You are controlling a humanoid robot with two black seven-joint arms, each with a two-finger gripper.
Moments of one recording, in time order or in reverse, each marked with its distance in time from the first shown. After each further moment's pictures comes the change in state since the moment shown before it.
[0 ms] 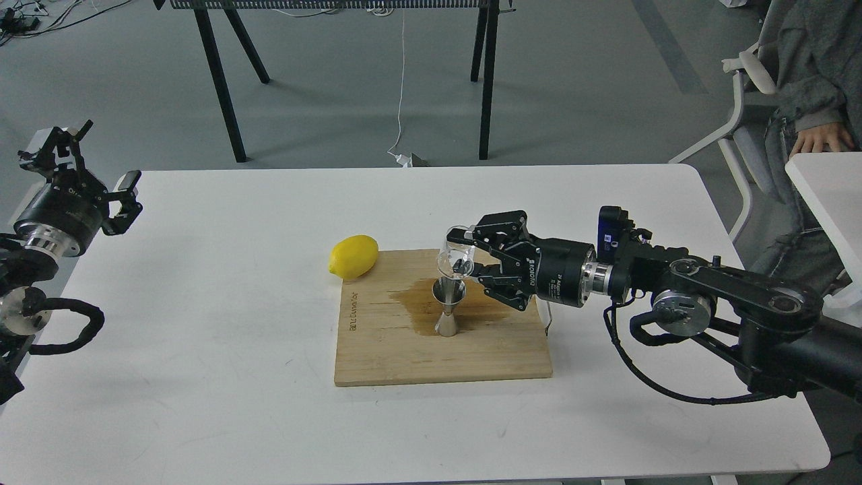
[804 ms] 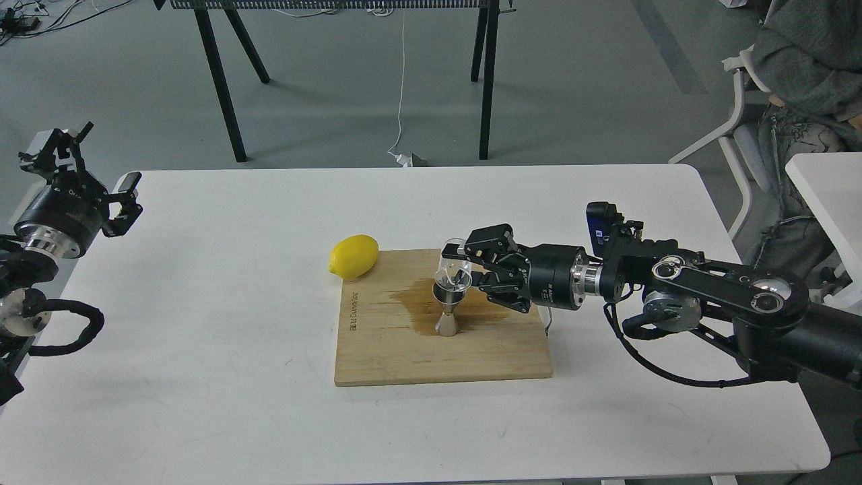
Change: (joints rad) left arm 0.003 0.000 0.001 0.000 0.000 0.000 0.000; right arm 0.079 0.015 -0.106 -0.011 -0.114 -0.054 -0.003
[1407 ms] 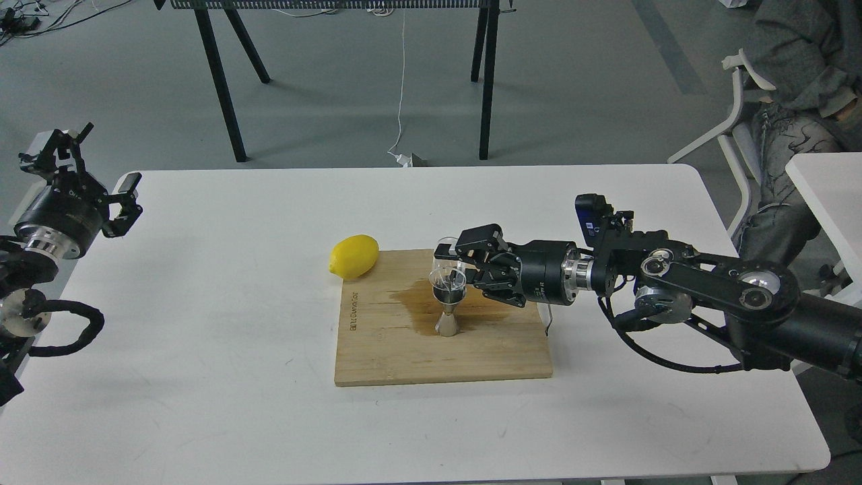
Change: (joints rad) left arm 0.001 0.000 0.000 0.000 -0.001 0.000 0.000; right arm 0.025 0.019 -0.008 -0.007 -0.069 -0.009 -0.009
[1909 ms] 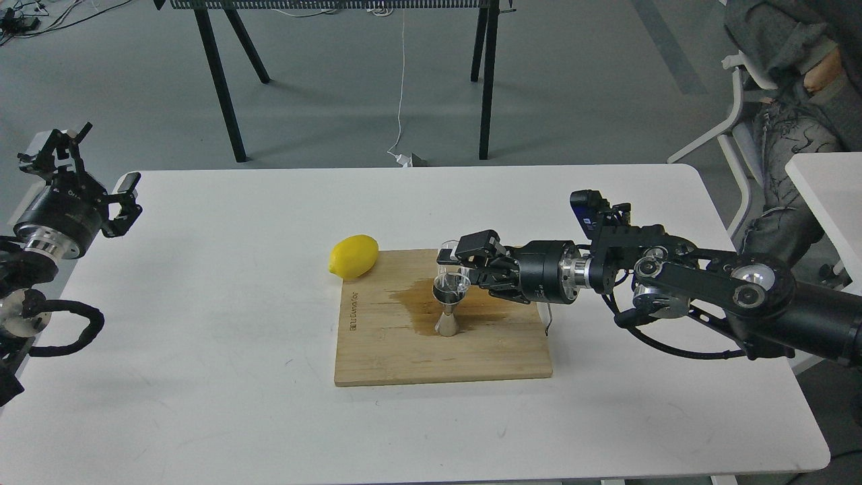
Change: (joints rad) left arm 0.001 0.000 0.000 0.000 -0.007 0.000 0.000; right arm 0.070 0.001 -0.095 -0.001 -0.038 -0.042 0.000
